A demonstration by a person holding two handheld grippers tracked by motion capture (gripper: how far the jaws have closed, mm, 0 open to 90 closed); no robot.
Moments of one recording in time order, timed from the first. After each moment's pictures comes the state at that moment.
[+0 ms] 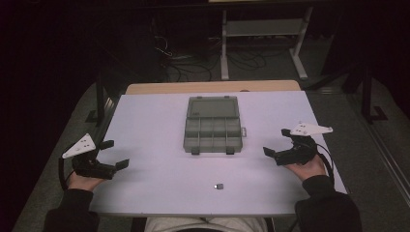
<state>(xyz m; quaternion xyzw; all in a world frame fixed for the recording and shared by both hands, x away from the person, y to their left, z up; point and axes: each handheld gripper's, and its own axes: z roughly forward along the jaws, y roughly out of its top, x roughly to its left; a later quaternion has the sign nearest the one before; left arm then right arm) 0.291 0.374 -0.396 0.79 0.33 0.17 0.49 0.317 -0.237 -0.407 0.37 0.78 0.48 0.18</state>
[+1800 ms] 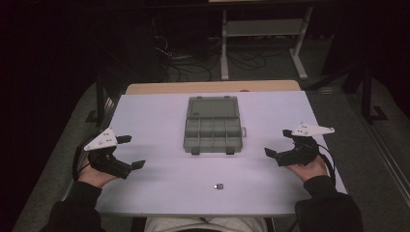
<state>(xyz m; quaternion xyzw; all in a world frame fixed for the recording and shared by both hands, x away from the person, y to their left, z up) 0.295 0.311 -0.361 0.85 0.25 0.16 0.44 0.314 -0.239 -0.406 0.37 0.78 0.47 0.17</state>
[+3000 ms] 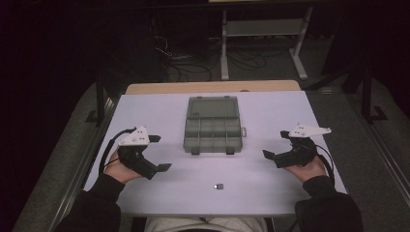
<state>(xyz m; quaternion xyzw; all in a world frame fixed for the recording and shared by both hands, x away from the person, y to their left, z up) 0.306 0.242 -0.361 0.88 0.18 0.11 0.42 0.314 -0.234 -0.408 0.36 0.79 0.47 0.17</state>
